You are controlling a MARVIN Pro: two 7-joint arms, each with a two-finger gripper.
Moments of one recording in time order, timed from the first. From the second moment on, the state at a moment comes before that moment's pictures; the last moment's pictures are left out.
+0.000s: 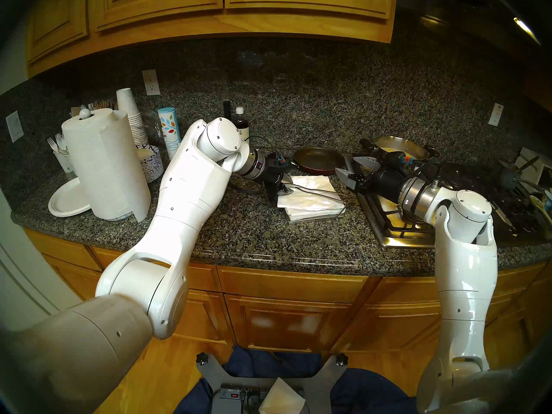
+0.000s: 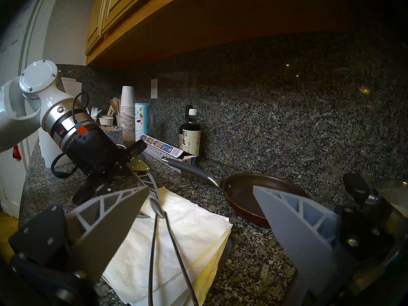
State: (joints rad) left arm 0.73 -1.52 -1.34 -1.18 0.72 0.10 -1.35; right arm -1.37 -1.33 1.89 -1.79 0.09 0.43 1.00
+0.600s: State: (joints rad) left arm 0.68 -1.54 -1.39 -1.07 0.68 0.07 -1.39; right arm -1.37 -1.33 1.89 -1.79 0.10 0.43 1.00
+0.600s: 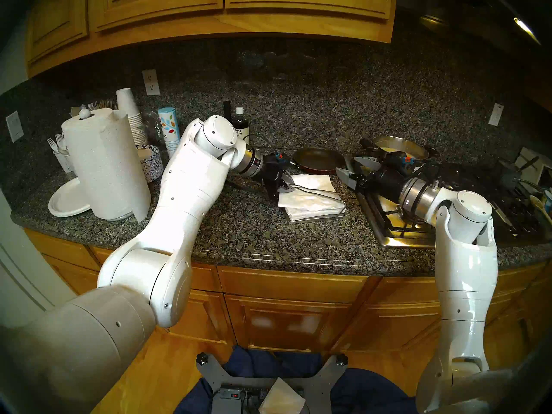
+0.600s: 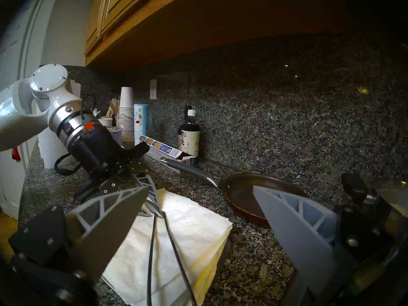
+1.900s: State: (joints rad) left arm 0.65 -1.55 -1.40 -1.01 0.68 0.04 -1.40; right arm -1.38 -1.34 1.90 -1.81 0.10 0.43 1.00
